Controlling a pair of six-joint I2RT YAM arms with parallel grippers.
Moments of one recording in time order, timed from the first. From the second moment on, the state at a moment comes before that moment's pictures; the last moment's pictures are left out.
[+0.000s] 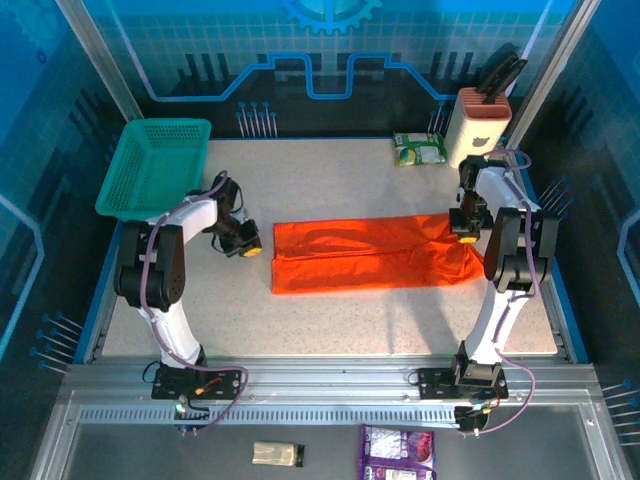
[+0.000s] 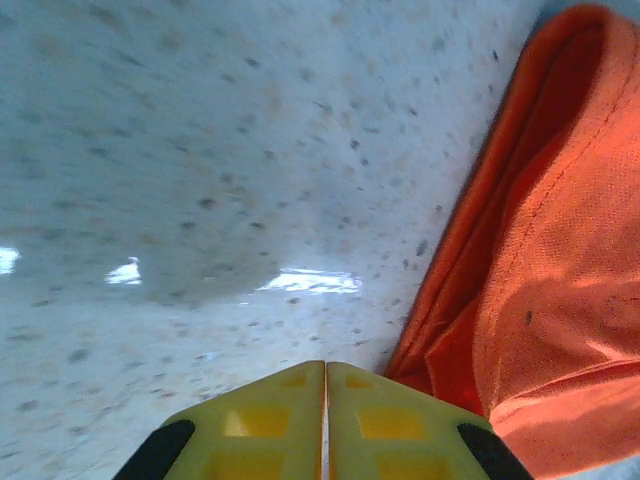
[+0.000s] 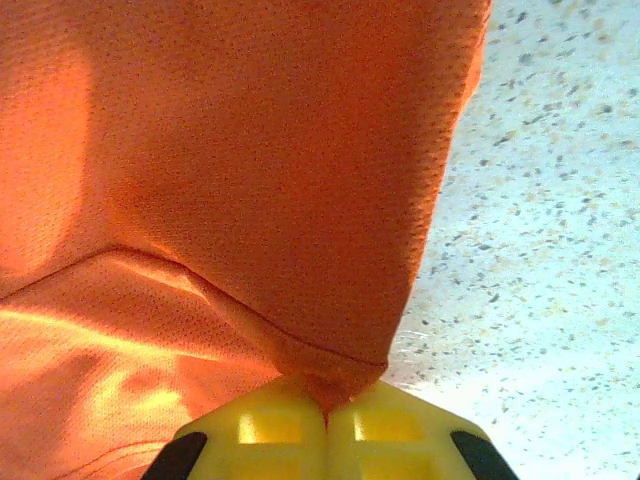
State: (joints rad) left arm -0.07 1.85 1.19 -0.78 0.40 -0.51; right arm -0.11 1.98 1.56 -1.21 0.17 0.06
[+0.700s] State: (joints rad) left arm -0.11 1.91 1.13 -0.65 0.52 -0.59; right arm 0.38 1.86 1.70 -1.30 -0.16 0.18
